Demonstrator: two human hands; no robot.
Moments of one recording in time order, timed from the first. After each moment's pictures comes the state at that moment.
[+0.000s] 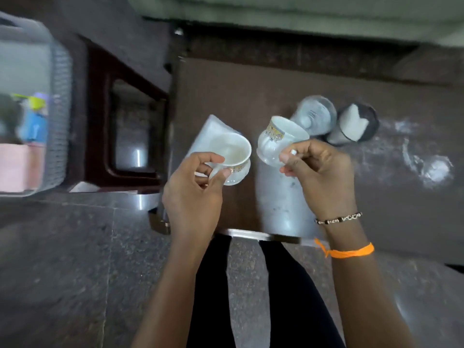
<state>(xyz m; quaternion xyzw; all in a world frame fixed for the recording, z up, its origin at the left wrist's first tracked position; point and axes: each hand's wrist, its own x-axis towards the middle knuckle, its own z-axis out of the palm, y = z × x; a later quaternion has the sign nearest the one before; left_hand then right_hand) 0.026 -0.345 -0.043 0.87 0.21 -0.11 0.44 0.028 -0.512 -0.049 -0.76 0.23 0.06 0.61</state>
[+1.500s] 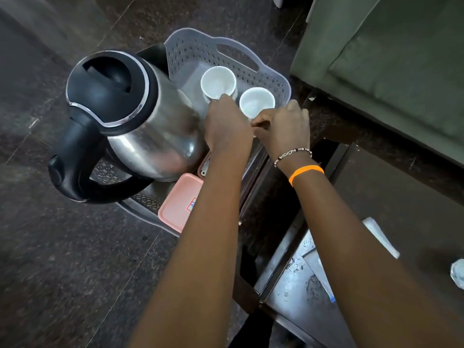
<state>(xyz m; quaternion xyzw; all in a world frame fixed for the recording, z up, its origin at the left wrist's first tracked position) 0.252 -0.039 -0.100 0.88 0.36 -0.08 0.30 0.276 -0.129 -0.146 -0.96 -0.13 0.09 0.24</state>
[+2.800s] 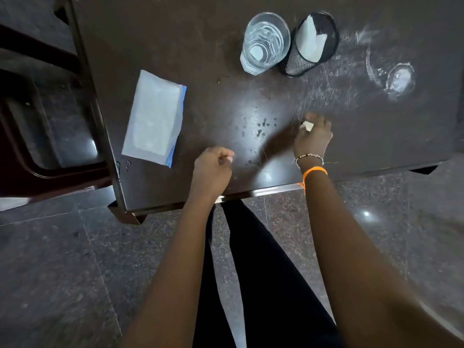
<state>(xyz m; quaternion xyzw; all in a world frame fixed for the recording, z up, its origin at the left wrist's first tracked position) -0.007 -0.396 -0.175 0.83 0.04 -0.41 0.37 -0.042 -0.595 -0.210 -0.83 0.50 0.06 0.24</state>
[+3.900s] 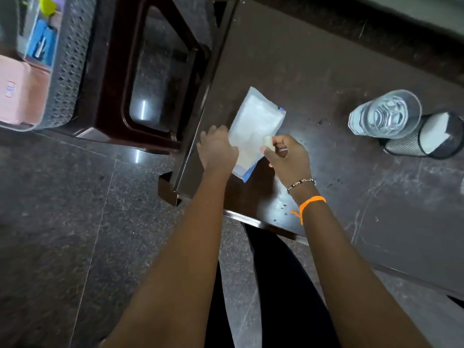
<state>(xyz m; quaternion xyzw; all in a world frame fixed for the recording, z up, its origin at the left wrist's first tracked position) 0.066 -0.297 -0.231 0.92 0.21 -0.26 0.20 0.051 -0.432 -0.207 -0.82 0.24 0.24 0.47</state>
